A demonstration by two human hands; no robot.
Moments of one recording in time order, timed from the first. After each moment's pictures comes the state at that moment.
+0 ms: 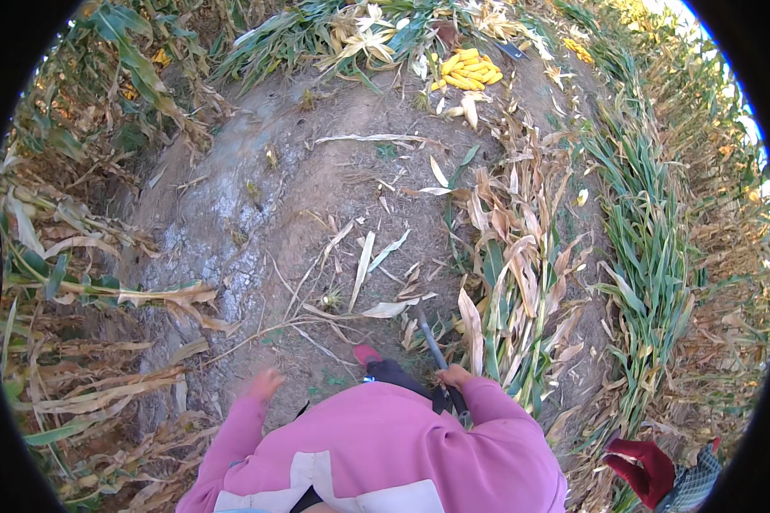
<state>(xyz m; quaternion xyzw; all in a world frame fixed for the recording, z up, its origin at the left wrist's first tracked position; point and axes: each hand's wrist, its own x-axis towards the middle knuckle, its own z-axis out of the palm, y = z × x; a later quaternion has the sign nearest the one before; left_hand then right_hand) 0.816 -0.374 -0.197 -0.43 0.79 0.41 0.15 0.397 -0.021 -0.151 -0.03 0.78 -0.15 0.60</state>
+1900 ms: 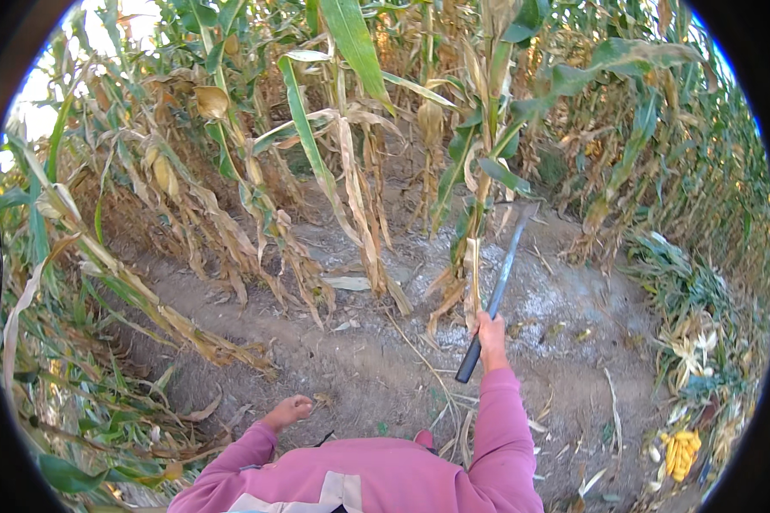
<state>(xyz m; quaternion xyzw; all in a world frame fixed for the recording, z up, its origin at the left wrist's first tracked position) 1.098 -0.116 -0.045 -0.76 0.23 0.49 -0.35 0.815 -0.556 0.025 -0.45 0.49 -0.40 0.63</state>
